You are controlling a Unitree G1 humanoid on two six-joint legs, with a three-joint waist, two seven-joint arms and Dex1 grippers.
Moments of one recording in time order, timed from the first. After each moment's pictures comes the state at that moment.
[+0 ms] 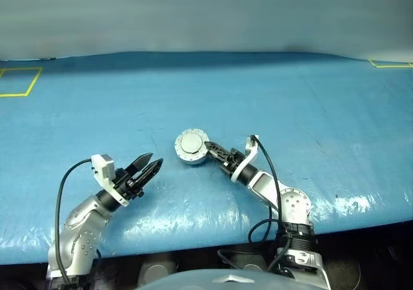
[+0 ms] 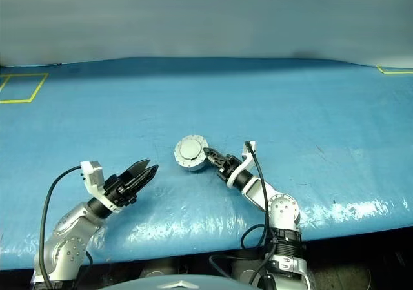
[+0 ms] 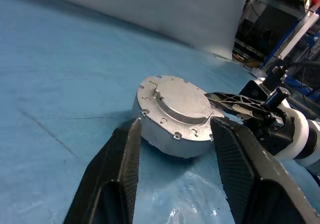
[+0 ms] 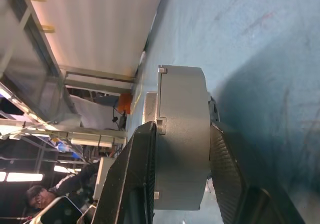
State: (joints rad) left arm 0.22 0.31 0.18 -0.24 -0.71 0.30 -0.77; right arm -0.23 0.09 -0.25 0.05 1.09 0.95 0.24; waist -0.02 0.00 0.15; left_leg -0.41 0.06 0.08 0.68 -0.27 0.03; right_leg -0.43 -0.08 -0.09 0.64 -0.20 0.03
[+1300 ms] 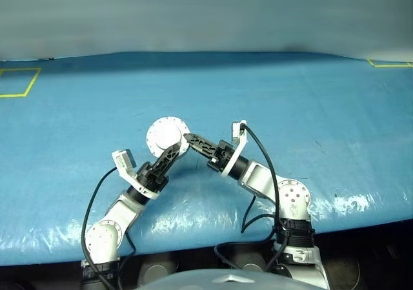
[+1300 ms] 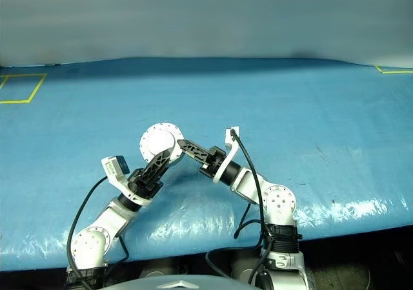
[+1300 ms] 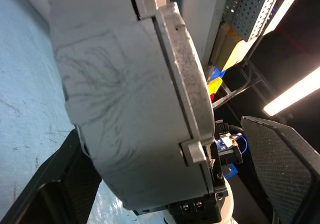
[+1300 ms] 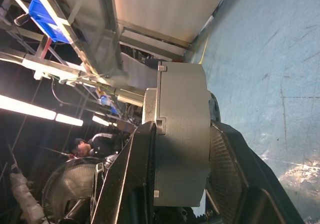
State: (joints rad) left arm 0.11 0.09 0.17 -0.20 -1.15 0.63 -0.70; right arm -0.25 0.07 -0.12 -0.12 1.23 1.04 0.22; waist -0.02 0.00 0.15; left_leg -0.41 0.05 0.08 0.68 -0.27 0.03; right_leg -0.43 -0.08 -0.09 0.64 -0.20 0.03
